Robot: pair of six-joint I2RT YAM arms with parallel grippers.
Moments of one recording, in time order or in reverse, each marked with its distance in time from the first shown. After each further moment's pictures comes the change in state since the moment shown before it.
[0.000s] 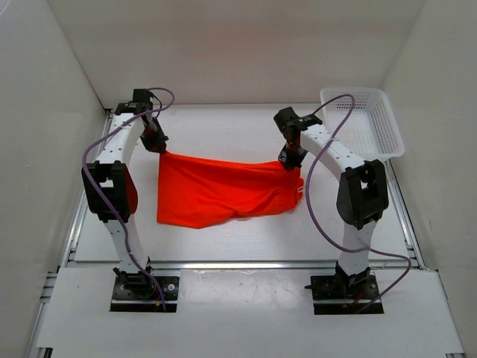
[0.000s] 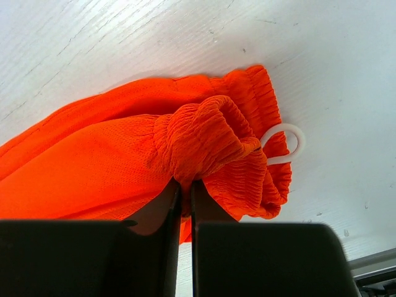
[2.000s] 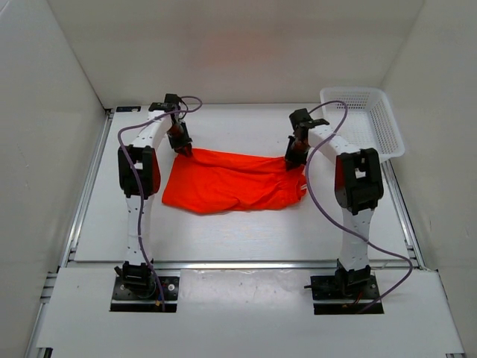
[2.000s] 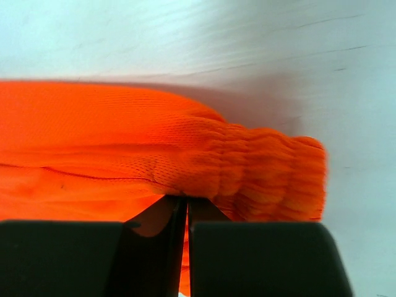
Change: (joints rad) left arm -0.107 0.481 0.422 -0.055 0.121 0.054; right arm -0.152 0.166 -0.036 0.272 -0.300 -0.439
